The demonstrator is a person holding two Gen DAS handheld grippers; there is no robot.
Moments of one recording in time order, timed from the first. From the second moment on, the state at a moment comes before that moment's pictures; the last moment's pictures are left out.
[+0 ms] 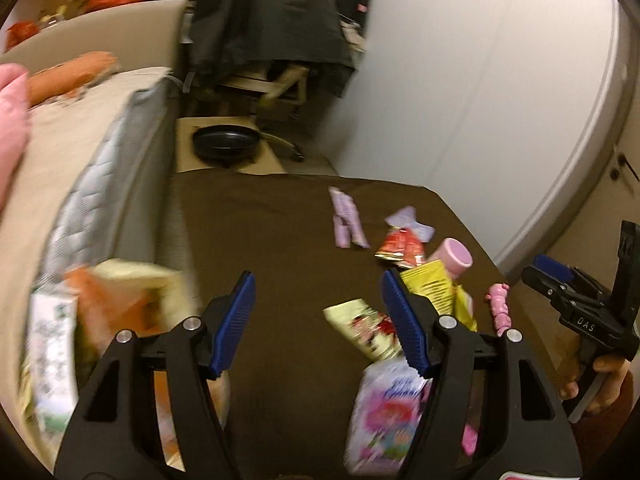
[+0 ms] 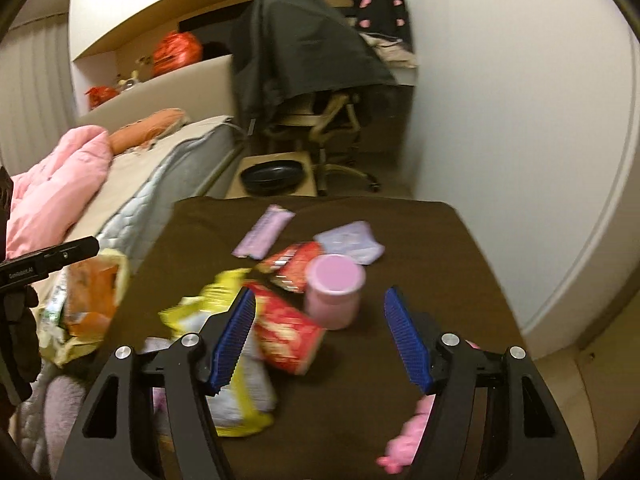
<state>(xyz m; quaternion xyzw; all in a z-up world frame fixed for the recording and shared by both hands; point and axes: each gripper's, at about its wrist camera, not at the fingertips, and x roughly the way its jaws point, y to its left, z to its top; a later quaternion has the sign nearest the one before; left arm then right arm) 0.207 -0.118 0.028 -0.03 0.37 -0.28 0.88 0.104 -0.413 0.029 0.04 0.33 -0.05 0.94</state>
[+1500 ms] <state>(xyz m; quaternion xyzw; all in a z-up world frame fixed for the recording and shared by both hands) 0.285 -0.215 0.001 0.04 0.43 -0.28 0.86 0.283 -0.493 -0.060 0.13 0.44 0.01 0.89</state>
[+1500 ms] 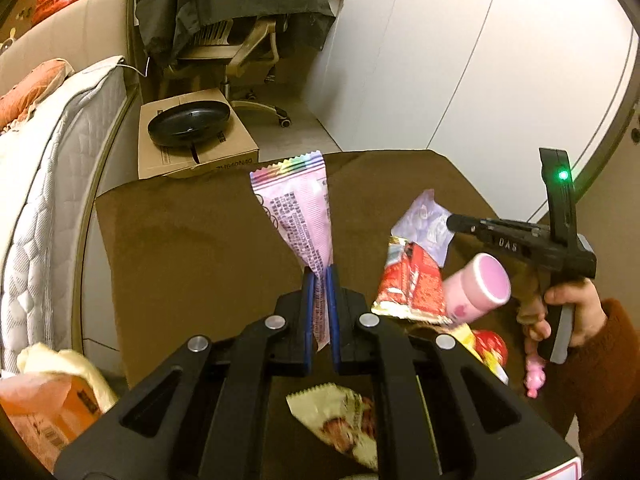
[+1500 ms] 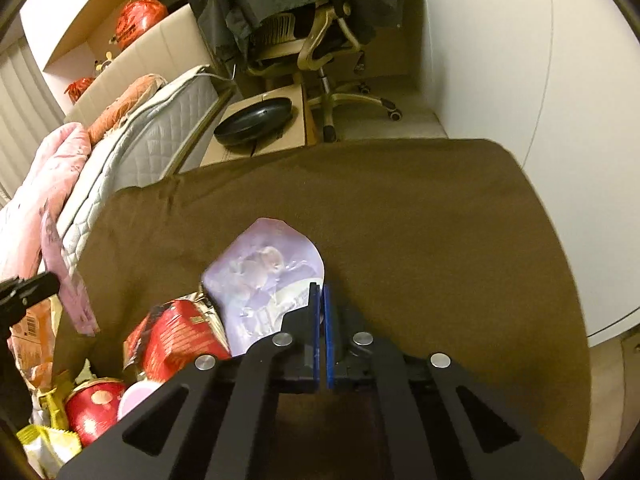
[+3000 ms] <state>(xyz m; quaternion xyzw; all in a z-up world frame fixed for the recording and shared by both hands) 0.128 0.057 0.046 -0.06 0.36 -0.16 0.92 0.165 -0.253 0.072 0.01 0.35 0.12 0.93</state>
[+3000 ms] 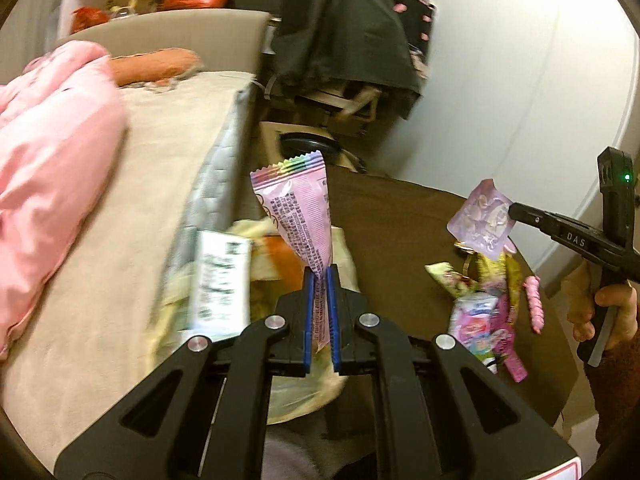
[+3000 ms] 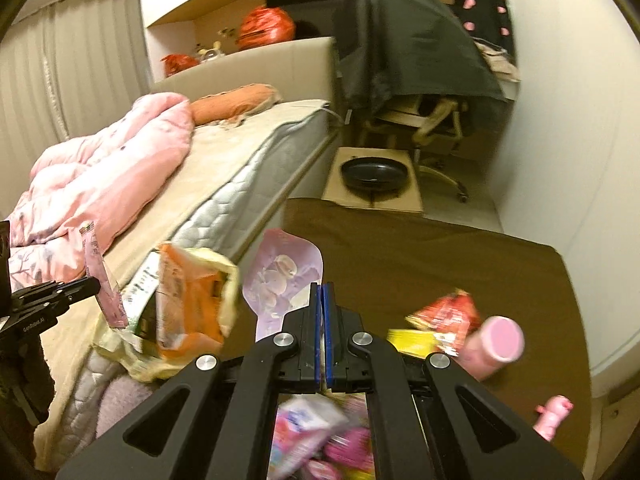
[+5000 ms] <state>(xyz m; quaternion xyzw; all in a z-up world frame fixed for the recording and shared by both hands) 0.215 0.074 -0.065 -0.08 0.48 -0.18 0.85 0.199 -0.148 -0.012 -0.01 0.39 0.21 0.90</state>
